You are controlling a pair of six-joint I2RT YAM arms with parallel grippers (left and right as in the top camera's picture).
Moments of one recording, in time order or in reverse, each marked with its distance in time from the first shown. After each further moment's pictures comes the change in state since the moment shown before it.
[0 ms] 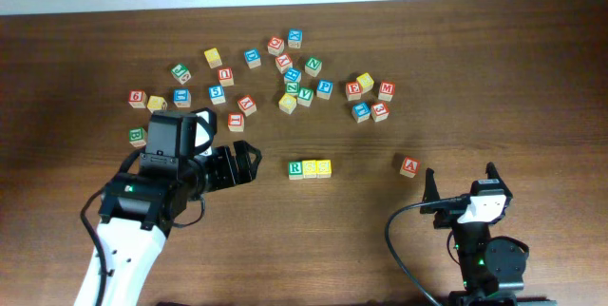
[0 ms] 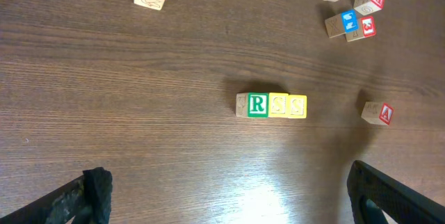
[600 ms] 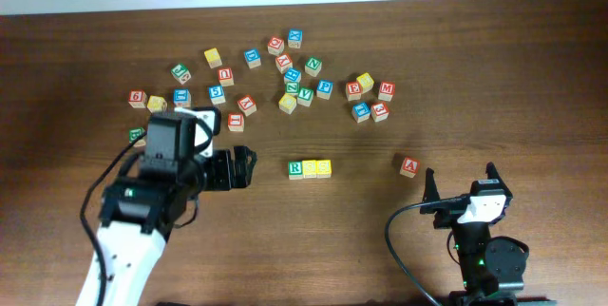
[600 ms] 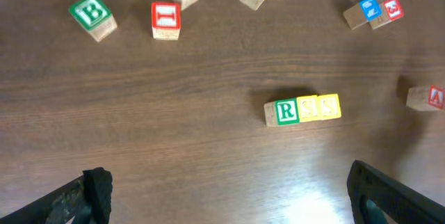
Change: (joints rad) left arm 0.000 -0.024 -0.029 0.046 -0.074 0.216; right arm 0.000 0.000 0.000 0.000 0.000 0.000
